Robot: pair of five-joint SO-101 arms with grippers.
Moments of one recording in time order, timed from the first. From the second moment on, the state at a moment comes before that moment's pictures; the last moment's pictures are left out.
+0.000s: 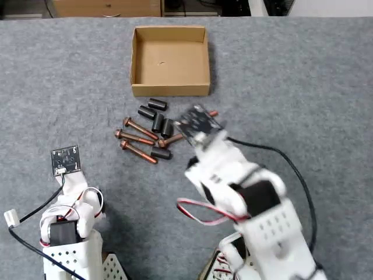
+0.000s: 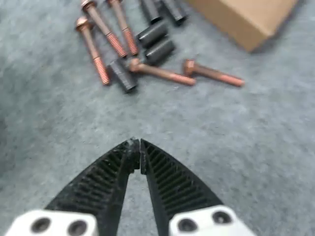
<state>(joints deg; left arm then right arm) -11.9 -104.2 96.2 72.7 -5.0 -30.7 -55.6 47.0 73.4 7.3</state>
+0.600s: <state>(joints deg) -11.9 -104.2 96.2 72.7 -5.0 -39.6 -10.8 20.9 68.8 22.5</state>
